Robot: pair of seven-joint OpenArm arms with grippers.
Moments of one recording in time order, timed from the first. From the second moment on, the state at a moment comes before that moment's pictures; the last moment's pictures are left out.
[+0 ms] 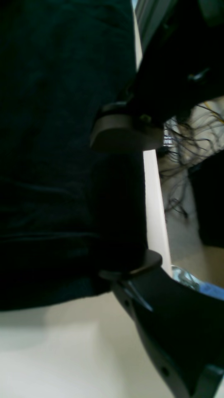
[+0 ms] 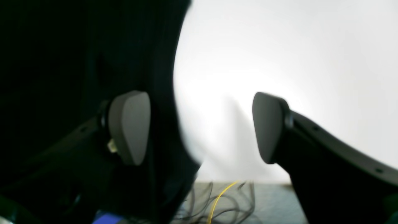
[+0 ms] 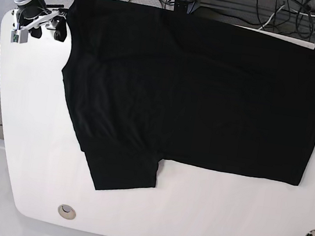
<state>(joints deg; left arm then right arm) 29.5 -29.3 -38.3 80.5 -38.6 -42.8 46.6 -27.2 11.9 43.6 102.6 39.6 35.0 -53.4</state>
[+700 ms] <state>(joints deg) 28.4 -25.6 -38.0 88.5 -36.5 -41.9 56.1 -26.9 11.7 39.3 102.5 38.6 35.0 -58.1</state>
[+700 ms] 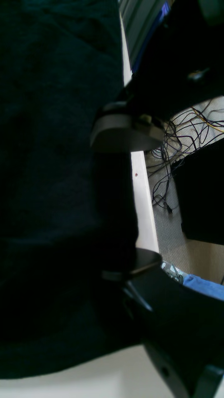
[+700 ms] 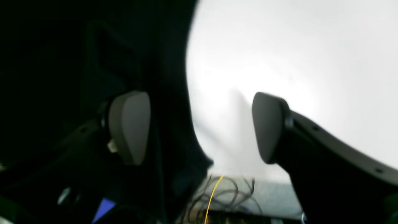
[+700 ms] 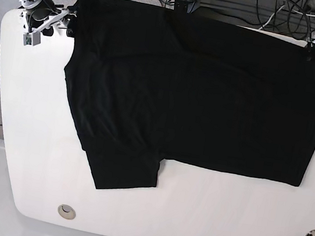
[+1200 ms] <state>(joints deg) 28.2 -25.7 -38.0 88.5 -36.5 -41.9 56.1 -29.1 9.0 39.0 102.5 28.8 35.8 -57.6</state>
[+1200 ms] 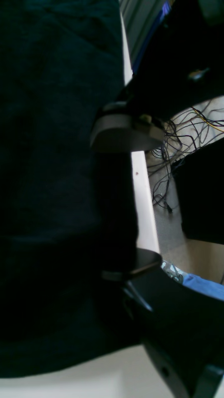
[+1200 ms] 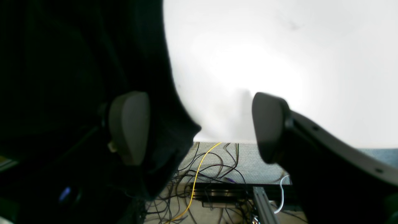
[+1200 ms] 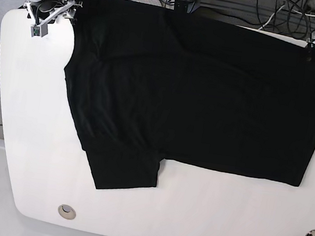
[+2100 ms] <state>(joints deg) 28.2 -26.5 -38.0 88.5 -36.3 -41.9 56.3 -29.3 7.0 38.7 102.4 28.9 35.7 -57.9</state>
